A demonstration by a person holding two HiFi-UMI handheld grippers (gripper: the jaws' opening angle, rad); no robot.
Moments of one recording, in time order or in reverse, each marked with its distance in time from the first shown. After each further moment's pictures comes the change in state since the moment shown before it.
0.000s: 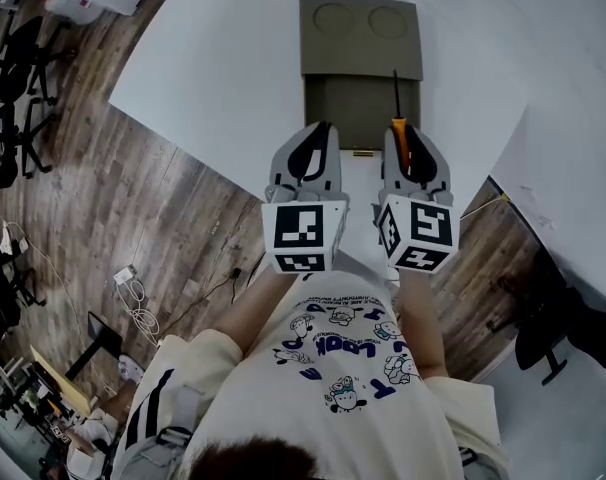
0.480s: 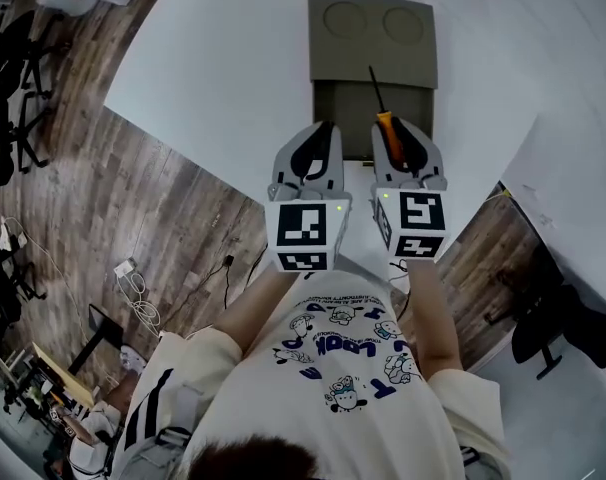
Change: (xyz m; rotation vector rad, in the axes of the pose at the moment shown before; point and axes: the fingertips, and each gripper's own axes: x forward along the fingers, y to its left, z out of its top) left arm 0.029 0.017 -0.014 -0.027 0.063 -0.004; right arm 0.050 0.018 -0.017 -0.143 0.119 0.115
